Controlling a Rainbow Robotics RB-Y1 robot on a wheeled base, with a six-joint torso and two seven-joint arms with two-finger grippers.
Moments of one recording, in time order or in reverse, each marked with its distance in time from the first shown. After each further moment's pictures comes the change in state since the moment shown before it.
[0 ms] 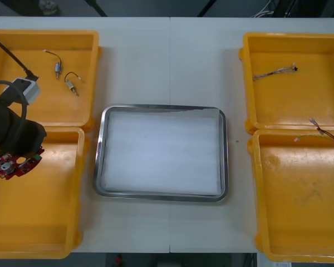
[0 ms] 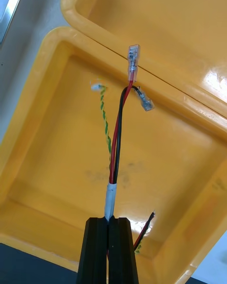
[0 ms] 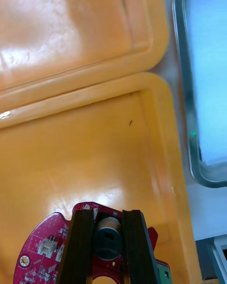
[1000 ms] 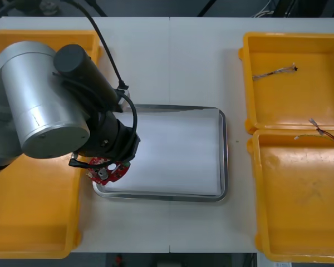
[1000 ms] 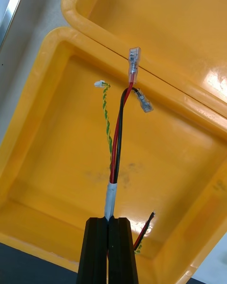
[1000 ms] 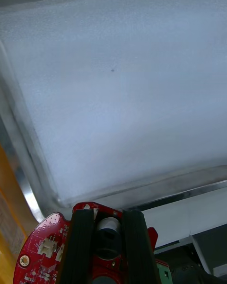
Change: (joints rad) right arm -0.002 0.000 0.000 0.001 -0.003 0.000 0.000; left arm -0.351 -0.212 -0.555 0.100 -0.103 -0.059 0.460
